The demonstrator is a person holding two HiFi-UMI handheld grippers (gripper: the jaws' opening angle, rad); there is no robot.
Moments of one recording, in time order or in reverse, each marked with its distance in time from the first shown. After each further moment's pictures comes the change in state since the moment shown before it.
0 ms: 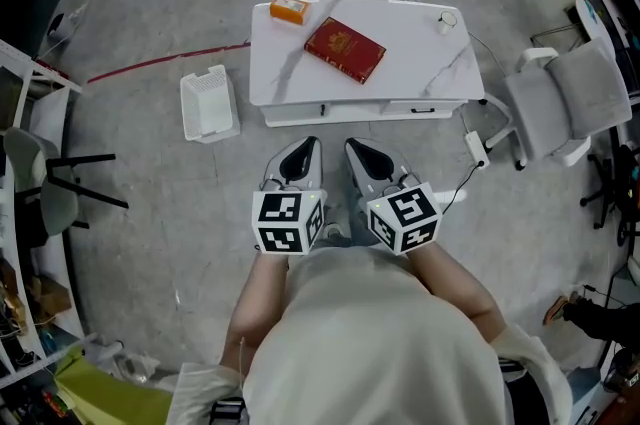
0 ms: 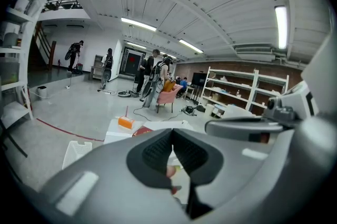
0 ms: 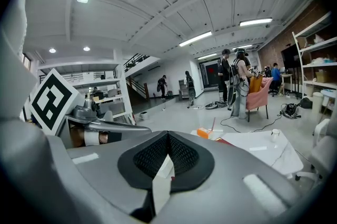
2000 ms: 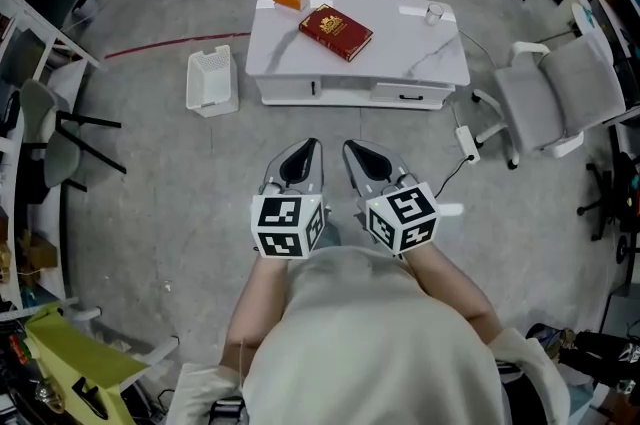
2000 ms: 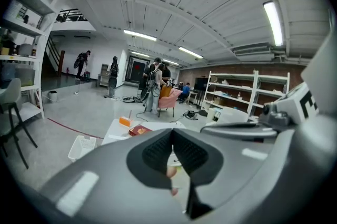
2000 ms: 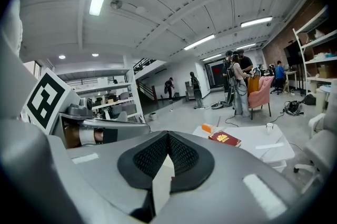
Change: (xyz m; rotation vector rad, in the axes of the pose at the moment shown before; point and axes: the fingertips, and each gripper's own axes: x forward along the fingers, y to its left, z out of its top) left arm -0.113 -0.150 -0.055 0.006 -0.079 0.079; right arm -0.178 0.026 -0.051 0.003 -0.023 0.086
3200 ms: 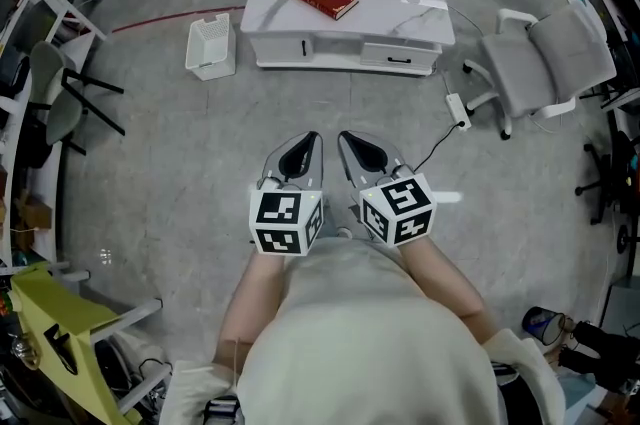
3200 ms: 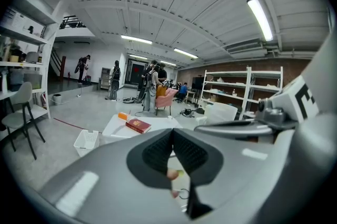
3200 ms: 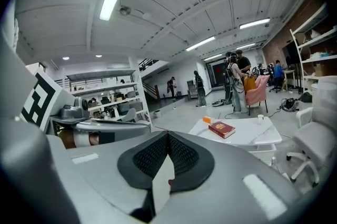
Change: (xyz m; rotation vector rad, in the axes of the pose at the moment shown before) left arm -0.141 -0.135 -0.084 0.038 -0.014 0.017; right arm -0.177 0.065 -0.075 0.000 0.008 0.019
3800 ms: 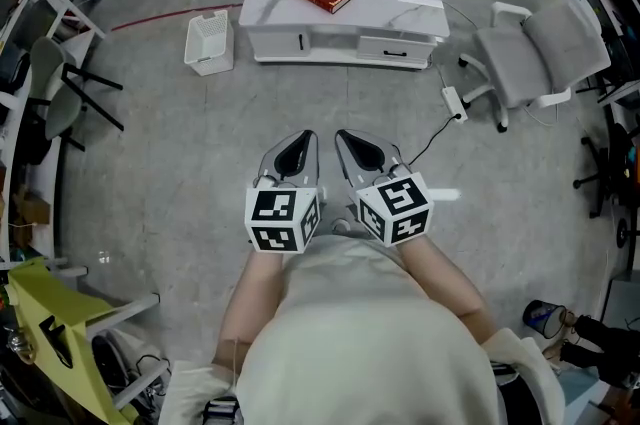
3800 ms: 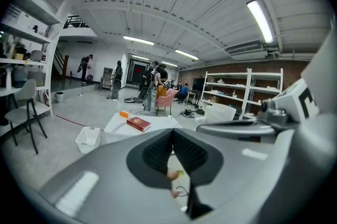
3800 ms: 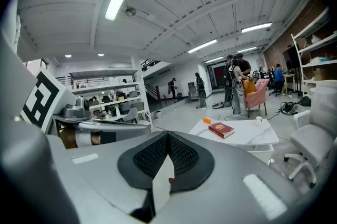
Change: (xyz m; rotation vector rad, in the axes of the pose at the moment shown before) left arm -0.039 -0.018 -0.018 -0.026 -0.006 0.008; right arm -0.038 0.026 -0.014 -0.025 -0.016 0.001
